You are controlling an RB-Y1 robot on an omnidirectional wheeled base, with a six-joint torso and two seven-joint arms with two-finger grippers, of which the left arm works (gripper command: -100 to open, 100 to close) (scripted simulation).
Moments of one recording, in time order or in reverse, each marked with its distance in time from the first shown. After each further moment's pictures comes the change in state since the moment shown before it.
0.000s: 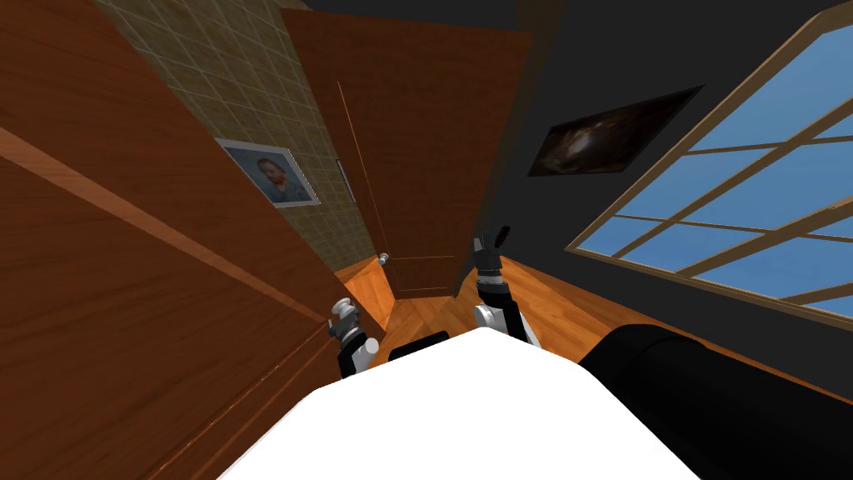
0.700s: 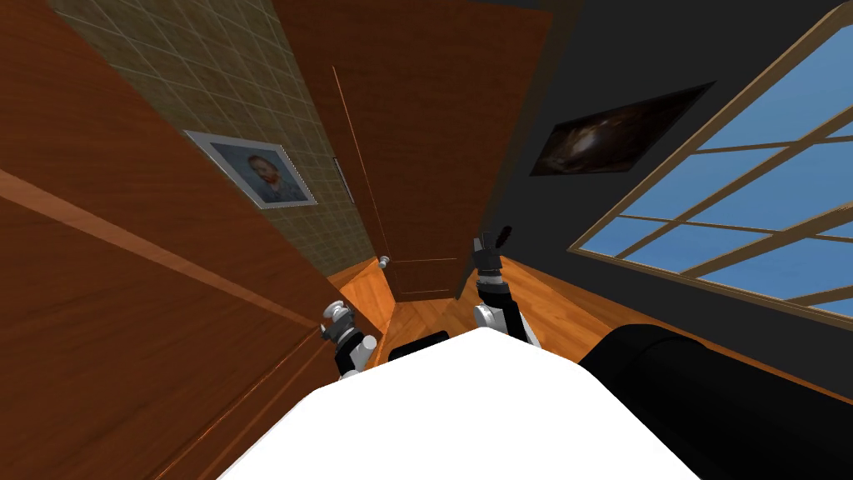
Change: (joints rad) arm -0.051 -0.010 0.101 0.060 -0.005 -0.034 -0.005
